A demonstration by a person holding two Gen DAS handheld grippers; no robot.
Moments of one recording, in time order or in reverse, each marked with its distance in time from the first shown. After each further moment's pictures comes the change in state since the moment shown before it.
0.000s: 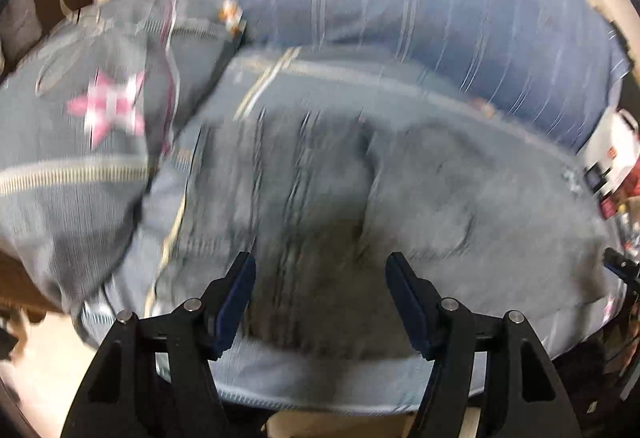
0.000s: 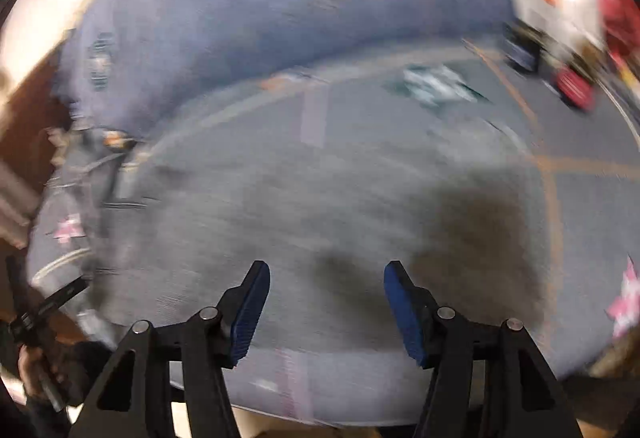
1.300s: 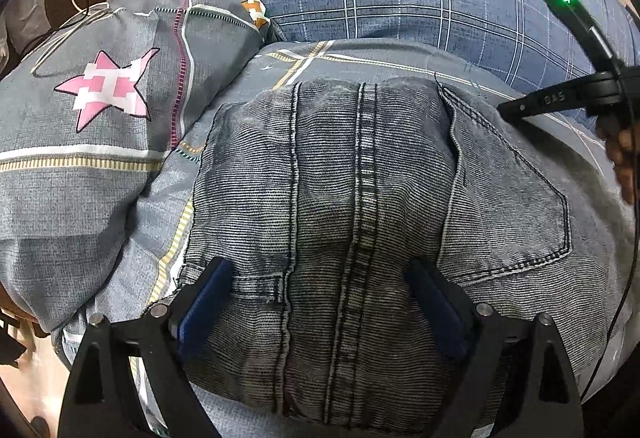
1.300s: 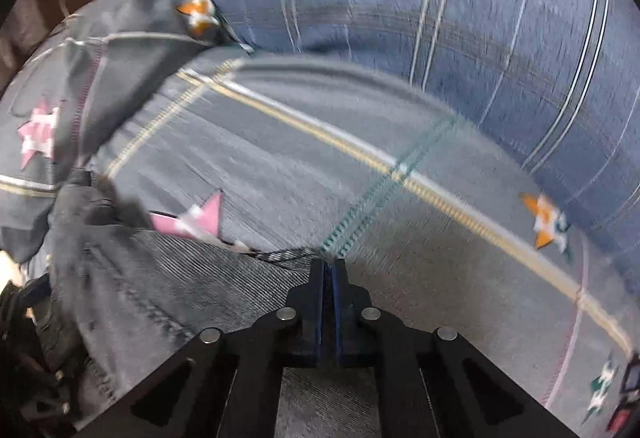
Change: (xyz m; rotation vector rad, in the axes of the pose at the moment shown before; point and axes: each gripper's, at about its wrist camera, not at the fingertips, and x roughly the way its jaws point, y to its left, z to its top) left arm 0.071 0.025 -0.022 0.021 -0.071 0.135; right arm 0.229 0.255 0.089 -0.608 0.174 -0.048
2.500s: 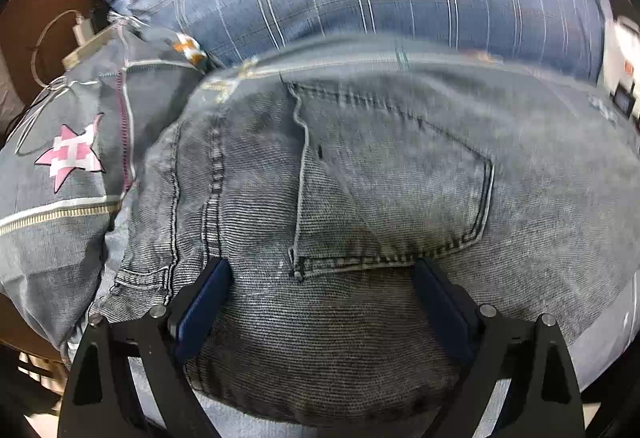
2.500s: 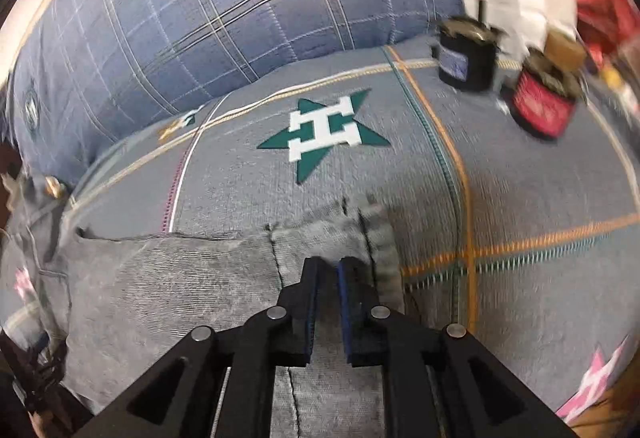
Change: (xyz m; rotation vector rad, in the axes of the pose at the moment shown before) left arm -0.025 -0.075 -0.019 0.202 -0.029 0.036; right arm -0.121 -0.242 -0.272 0.720 -0.143 -0.139
